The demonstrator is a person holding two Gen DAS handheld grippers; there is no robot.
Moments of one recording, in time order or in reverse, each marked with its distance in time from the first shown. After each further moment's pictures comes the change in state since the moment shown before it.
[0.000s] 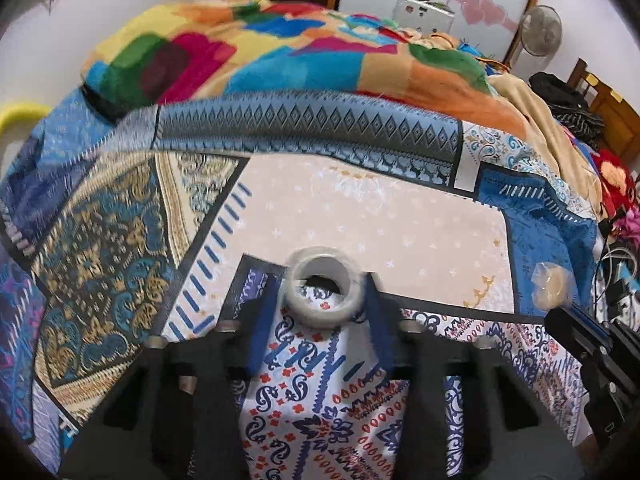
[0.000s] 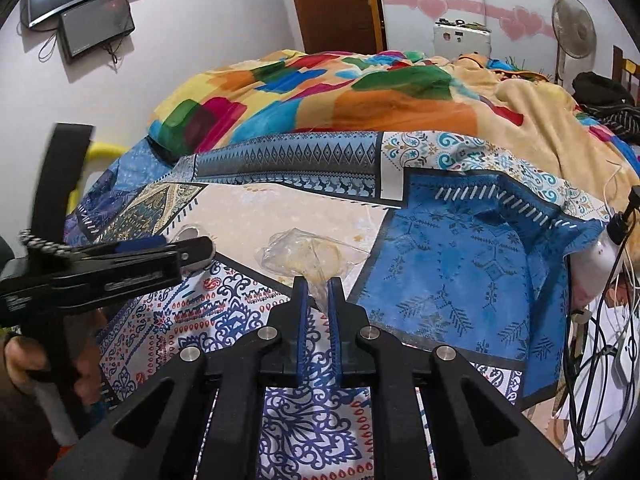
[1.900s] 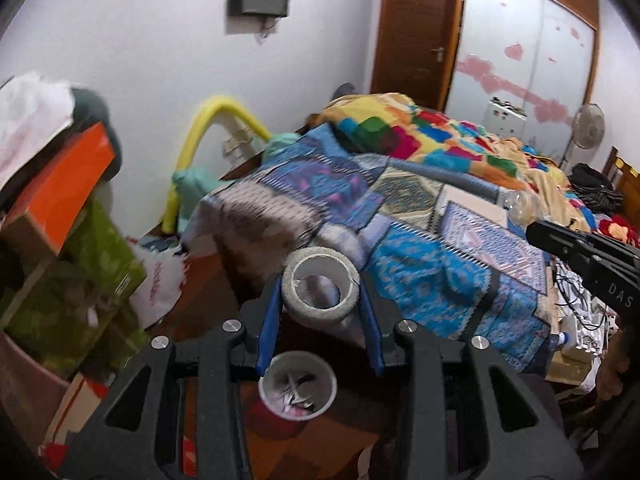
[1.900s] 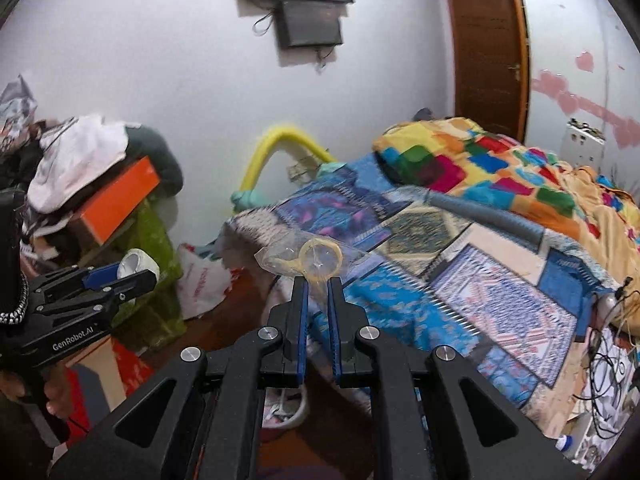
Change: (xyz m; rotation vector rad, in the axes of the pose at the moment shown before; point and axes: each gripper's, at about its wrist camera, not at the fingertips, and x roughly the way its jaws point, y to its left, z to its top) left arm -0.484 0.168 -0.309 -0.282 -0.258 0.301; right arm -0.273 0.276 -0.100 -0.376 -0.072 0.362
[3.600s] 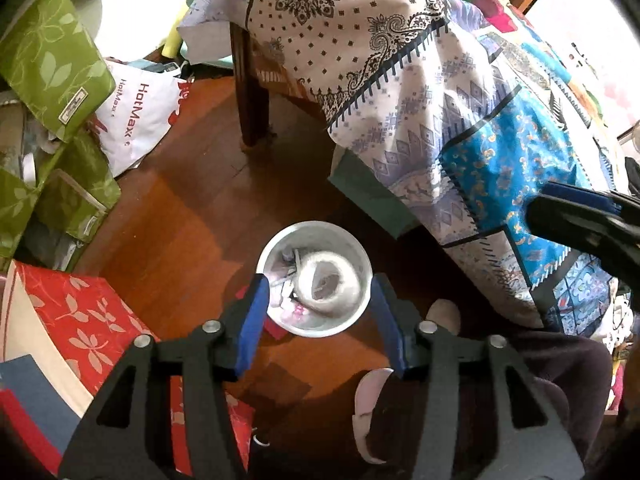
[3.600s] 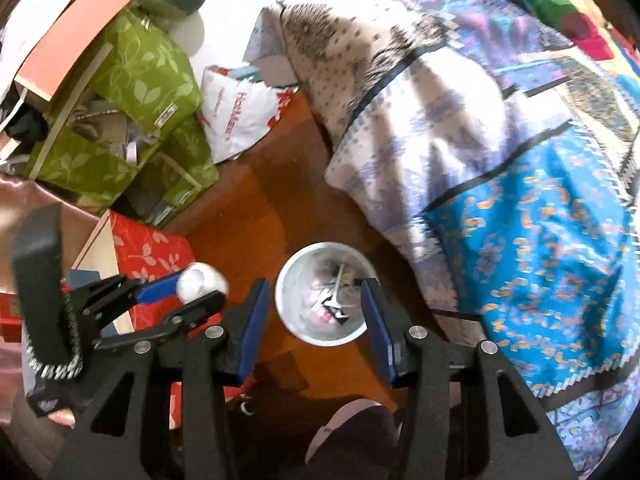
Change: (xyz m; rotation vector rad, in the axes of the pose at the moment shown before) left arm 0.212 0.080 -0.118 -0.203 0.527 0.011; right arm 0.233 0.056 -0.066 -0.072 0.618 0.181
